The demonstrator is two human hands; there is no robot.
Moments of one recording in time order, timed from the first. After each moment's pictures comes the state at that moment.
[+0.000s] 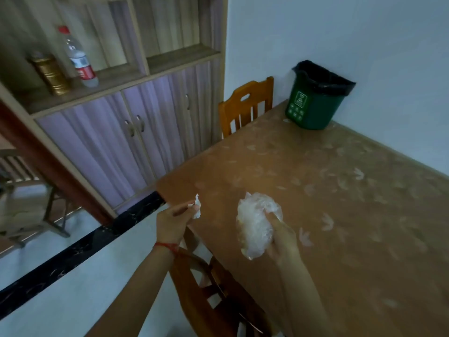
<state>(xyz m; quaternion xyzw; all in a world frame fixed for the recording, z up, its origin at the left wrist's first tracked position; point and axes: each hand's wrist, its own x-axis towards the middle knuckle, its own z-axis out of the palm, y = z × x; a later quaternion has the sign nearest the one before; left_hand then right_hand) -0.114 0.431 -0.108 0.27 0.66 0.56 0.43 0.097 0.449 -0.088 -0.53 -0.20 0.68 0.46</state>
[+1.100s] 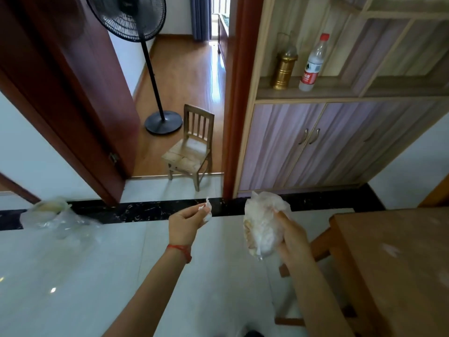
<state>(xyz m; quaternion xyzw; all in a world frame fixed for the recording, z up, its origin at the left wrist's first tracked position) -0.466 0.222 -0.112 -0.01 0.66 0.71 0.24 -0.333 0.381 -0.118 -0.56 -0.40 0.71 0.15</state>
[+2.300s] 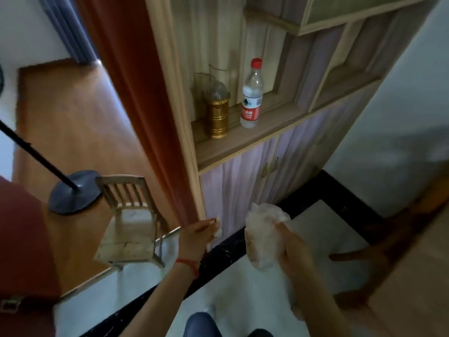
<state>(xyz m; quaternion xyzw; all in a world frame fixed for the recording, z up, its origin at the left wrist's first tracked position) -0.717 0.564 -0.126 0.17 0.68 0.57 0.42 -0.531 0.635 -0.137 -0.54 -0.35 0.69 0.32</state>
